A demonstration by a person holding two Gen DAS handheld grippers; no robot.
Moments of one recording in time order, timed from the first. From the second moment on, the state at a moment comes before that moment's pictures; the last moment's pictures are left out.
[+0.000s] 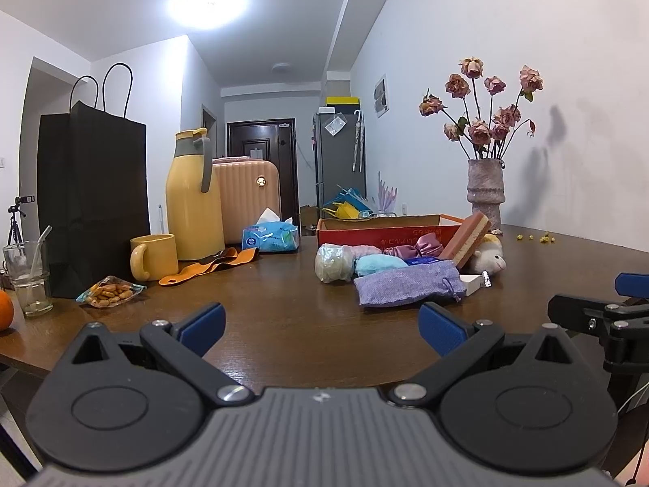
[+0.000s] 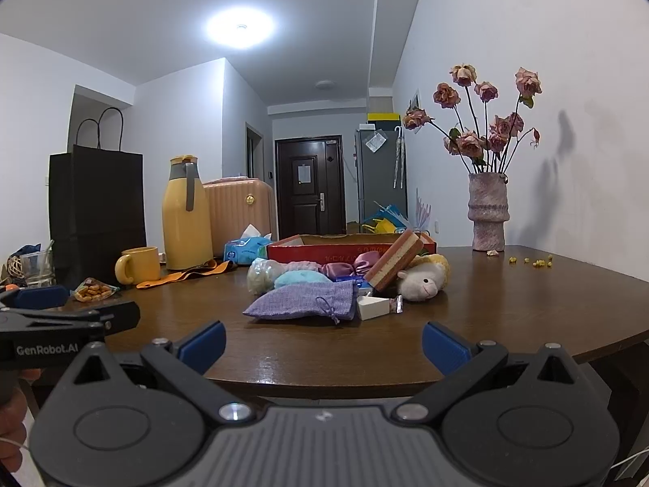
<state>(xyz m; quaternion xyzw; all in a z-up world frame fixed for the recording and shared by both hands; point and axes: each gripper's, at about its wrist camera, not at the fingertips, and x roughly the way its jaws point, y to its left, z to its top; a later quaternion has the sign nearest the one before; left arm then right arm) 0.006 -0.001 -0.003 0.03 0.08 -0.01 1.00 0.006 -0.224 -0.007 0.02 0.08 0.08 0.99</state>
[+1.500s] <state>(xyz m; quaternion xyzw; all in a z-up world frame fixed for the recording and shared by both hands) 0.280 0.020 -0.019 -0.18 0.31 -0.18 0.91 0.287 -0.239 -0.019 0.15 0.26 0.16 0.94</state>
